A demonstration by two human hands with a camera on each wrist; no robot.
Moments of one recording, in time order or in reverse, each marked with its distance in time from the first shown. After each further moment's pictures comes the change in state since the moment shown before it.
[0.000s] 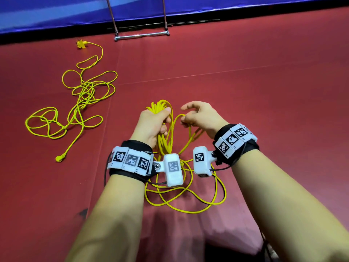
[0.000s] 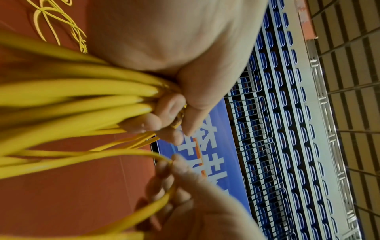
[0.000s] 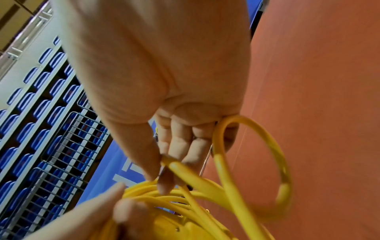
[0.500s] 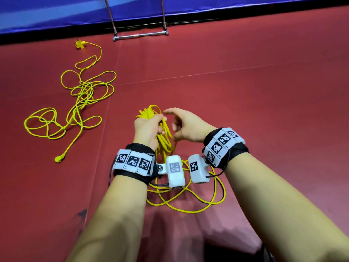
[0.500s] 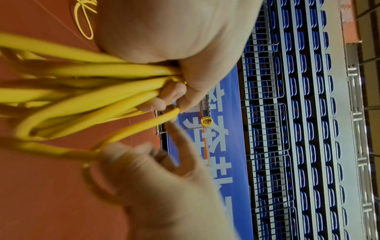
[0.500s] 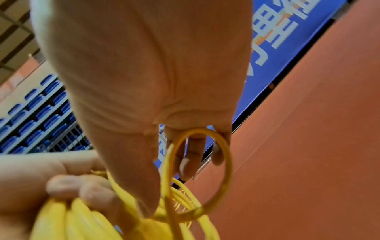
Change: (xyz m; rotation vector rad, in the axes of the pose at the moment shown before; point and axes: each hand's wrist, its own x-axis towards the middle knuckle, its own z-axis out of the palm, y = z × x) left_hand 0.005 -0.016 0.002 -0.214 0.209 -0.065; right_hand -0.002 0.008 0.021 -0.461 -0.298 -0.200
